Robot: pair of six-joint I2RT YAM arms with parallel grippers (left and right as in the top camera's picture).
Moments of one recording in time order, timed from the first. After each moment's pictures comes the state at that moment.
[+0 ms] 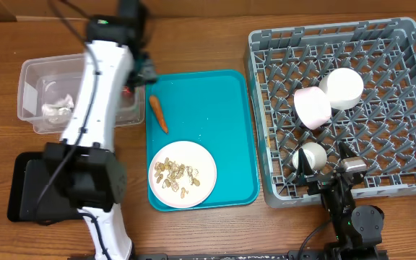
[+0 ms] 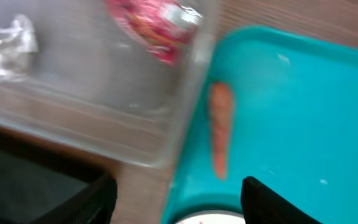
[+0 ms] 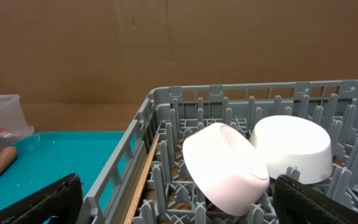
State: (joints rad) left arm -0.19 2.06 2.04 -1.39 -0.22 -0.50; right arm 0.11 0.01 0.02 -0.03 -0.07 0.07
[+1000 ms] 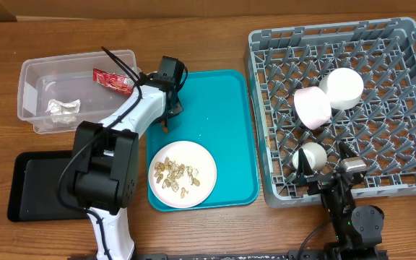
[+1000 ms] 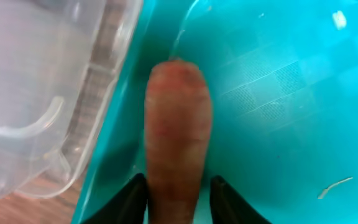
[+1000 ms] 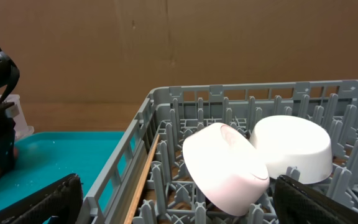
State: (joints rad) left arm -0.27 2.06 1.40 -0.65 -0.27 -0.65; right arm 0.11 0.01 0.02 -0.03 -0.06 0.07
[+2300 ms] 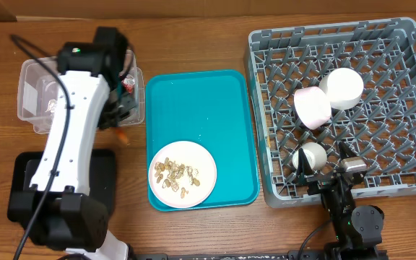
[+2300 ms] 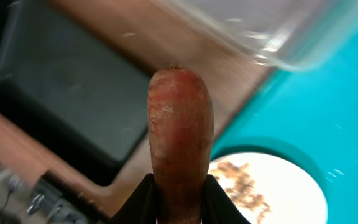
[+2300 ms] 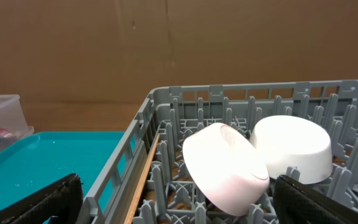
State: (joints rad) left arm -0.06 1.75 1.74 -1.56 -0.24 -0.74; right arm 0.11 0.01 0.02 -0.03 -0.06 0.07
